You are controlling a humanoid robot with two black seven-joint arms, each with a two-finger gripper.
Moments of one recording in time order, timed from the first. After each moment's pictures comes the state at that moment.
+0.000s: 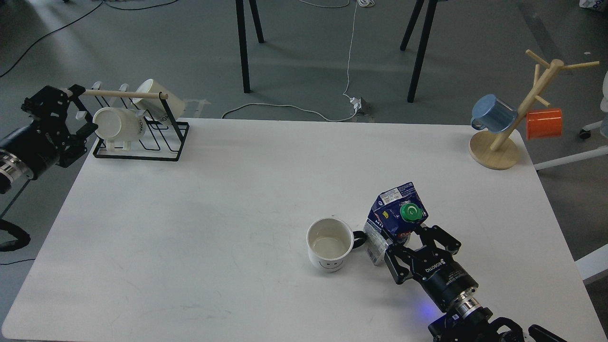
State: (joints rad) left arm -0.59 0.74 -0.61 -0.65 0.50 -0.49 -0.49; right arm -0.06 -0.37 0.75 1.36 0.61 0.49 0.07
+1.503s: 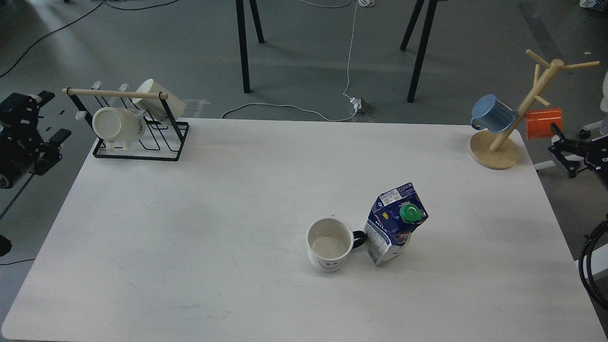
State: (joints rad) left arm -0.55 0.77 -0.62 -0.58 0.38 -0.49 -0.49; right arm 0.32 -0.82 0.96 1.06 0.60 0.49 0.06
